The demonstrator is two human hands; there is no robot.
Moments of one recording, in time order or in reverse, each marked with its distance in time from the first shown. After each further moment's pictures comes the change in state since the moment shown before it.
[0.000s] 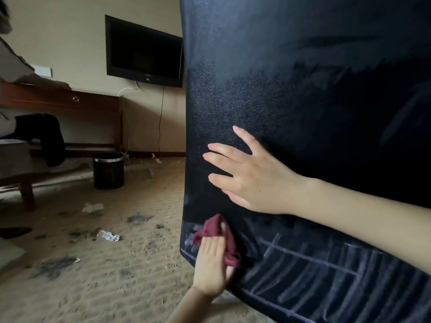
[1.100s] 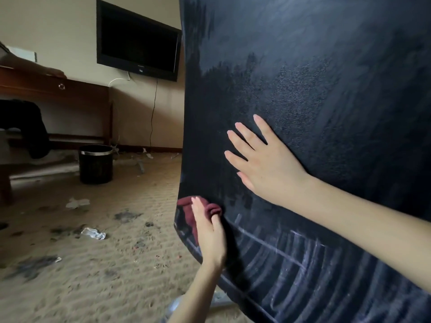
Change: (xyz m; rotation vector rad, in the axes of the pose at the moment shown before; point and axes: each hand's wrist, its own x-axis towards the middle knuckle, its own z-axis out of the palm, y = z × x) left_hand 0.073 0.009 0.019 -0.660 0.288 -0.692; right_hand 0.003 0.012 0.024 -0.303 -0.552 0.189
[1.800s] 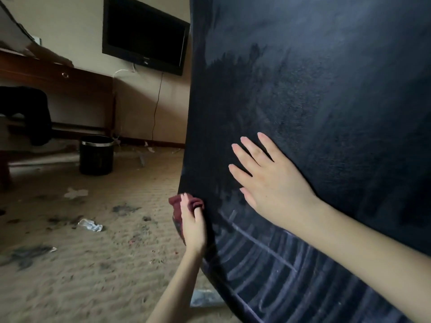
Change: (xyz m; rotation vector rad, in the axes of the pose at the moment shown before) left_hand 0.039 -0.038 -0.014 -0.016 0.050 -0.092; right_hand -0.017 -0.020 0.007 0.140 -0.009 -0.023
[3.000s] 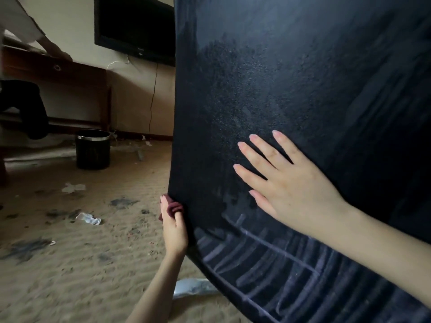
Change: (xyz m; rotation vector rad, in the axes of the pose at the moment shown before) left_hand -0.006 -0.023 -0.032 0.100 0.071 0.005; right_hand -0.044 0.012 0.016 0.017 0.231 0.002
